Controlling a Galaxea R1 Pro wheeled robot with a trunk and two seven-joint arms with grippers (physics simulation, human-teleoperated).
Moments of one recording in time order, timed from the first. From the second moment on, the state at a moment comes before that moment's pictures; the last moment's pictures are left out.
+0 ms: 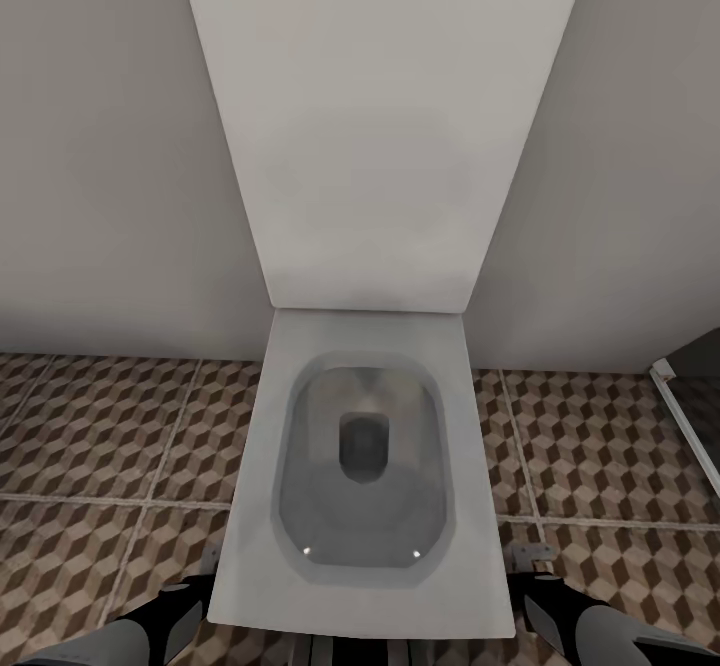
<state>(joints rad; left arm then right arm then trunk) -0.65 0.07 -0.11 -0.03 0.17 -0.01 -0.05 -0.70 -0.10 -0.11 0.02 0.17 0.05 -0.05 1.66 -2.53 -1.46</state>
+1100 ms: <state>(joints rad) -0.65 0.07 -0.11 -0.03 0.17 -0.01 -0.05 -0.70 -0.09 -0.11 0.02 0.17 0.05 -0.05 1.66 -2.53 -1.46</state>
